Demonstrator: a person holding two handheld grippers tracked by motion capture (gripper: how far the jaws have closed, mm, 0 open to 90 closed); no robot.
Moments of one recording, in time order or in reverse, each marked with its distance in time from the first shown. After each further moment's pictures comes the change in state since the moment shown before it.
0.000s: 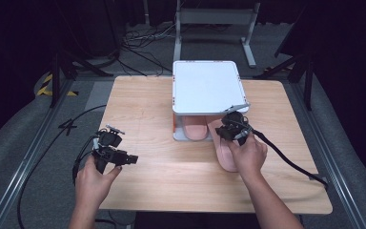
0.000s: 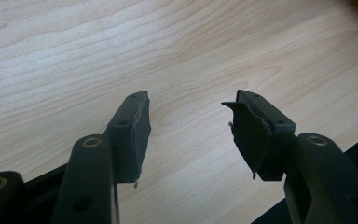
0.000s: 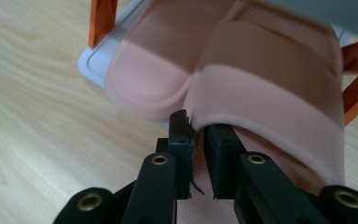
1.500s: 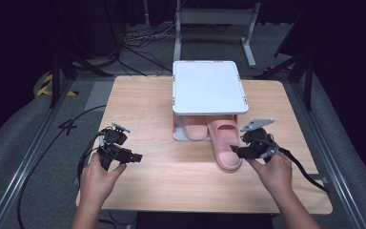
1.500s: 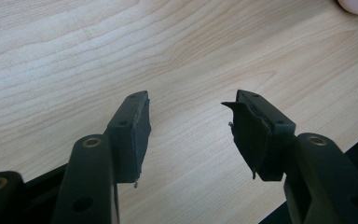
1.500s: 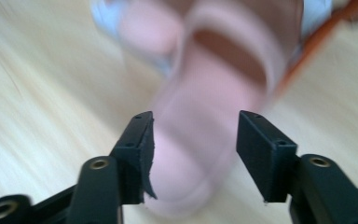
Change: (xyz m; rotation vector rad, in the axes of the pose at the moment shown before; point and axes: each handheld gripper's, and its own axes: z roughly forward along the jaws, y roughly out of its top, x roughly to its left) left arm -0.005 0.011 0.009 0.024 -0.015 0.024; right arm -0.010 -0.055 -0.058 0.031 -0.020 -0.151
